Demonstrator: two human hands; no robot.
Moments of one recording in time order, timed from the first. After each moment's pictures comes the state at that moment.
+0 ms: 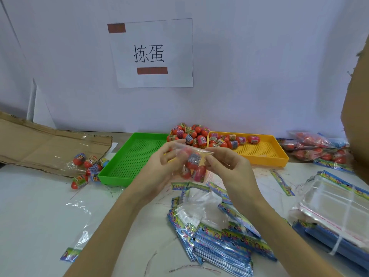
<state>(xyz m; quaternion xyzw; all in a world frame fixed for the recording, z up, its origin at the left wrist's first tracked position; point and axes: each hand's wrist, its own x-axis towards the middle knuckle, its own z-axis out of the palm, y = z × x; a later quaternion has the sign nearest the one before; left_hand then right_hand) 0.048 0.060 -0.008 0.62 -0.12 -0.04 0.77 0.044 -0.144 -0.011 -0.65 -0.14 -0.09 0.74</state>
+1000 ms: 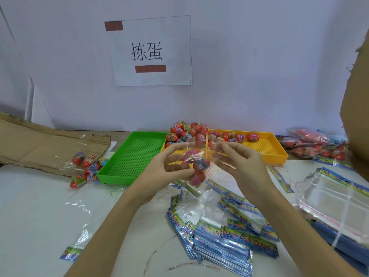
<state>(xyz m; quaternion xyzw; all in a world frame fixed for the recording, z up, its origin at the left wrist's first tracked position) 0.047 0.064 -0.013 0.72 -0.17 -0.03 0.68 0.057 -0.167 -0.001 -0.61 -0.06 -0.04 0.79</state>
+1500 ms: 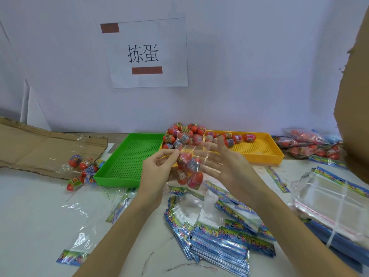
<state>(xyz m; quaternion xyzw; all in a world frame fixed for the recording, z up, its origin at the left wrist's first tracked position) 0.046 0.038 -0.023 0.63 0.01 0.11 0.77 0.059 -0.160 -0.002 -0.58 -0.13 0.10 0.80</state>
